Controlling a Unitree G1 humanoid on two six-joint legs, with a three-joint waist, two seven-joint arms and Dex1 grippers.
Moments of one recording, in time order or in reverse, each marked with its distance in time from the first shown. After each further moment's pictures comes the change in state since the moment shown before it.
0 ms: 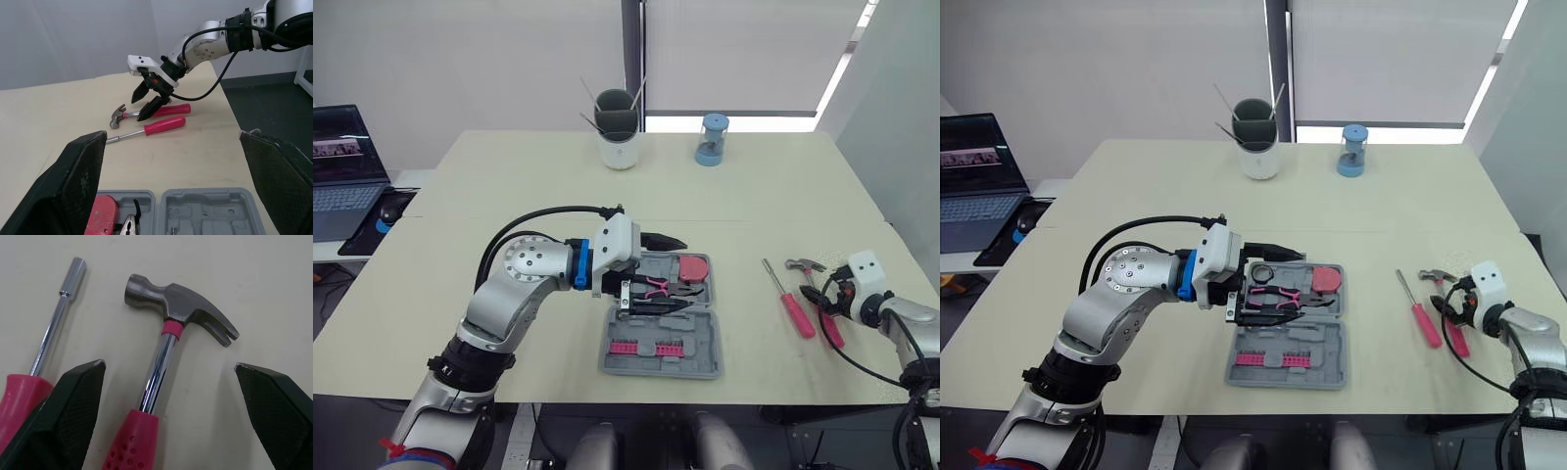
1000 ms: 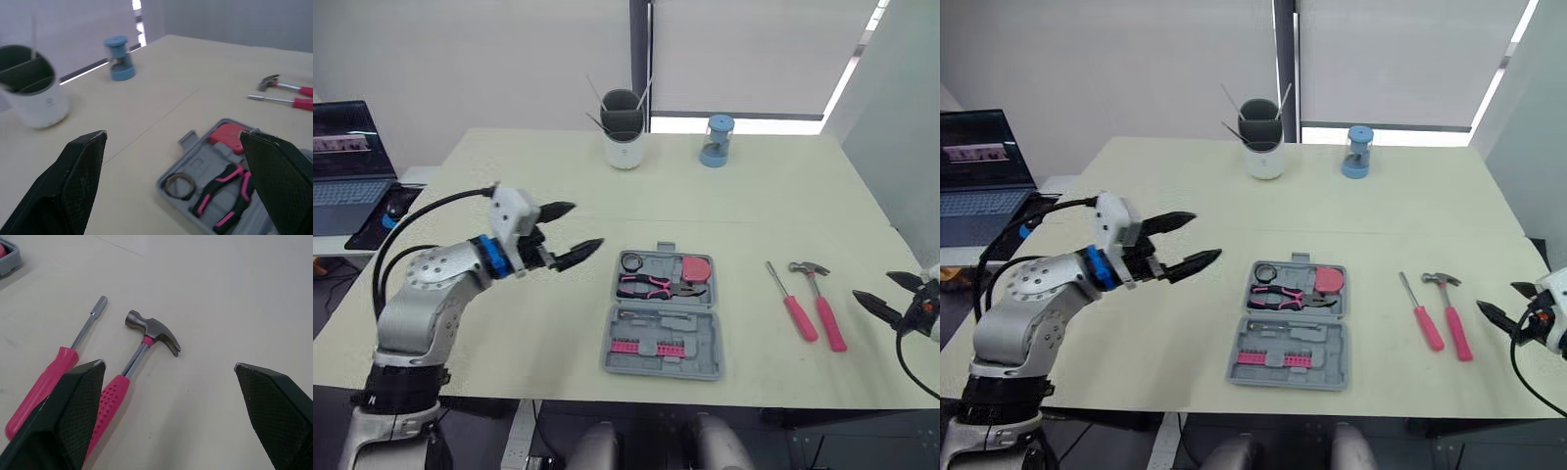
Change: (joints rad) left arm 0.131 0.134 0.281 0.024 -0.088 0.095 0.208; right arm 0.358 -0.182 -0.247 -0.358 0.182 -0.059 0.254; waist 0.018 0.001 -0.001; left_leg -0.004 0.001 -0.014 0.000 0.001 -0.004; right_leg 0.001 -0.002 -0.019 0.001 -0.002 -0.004
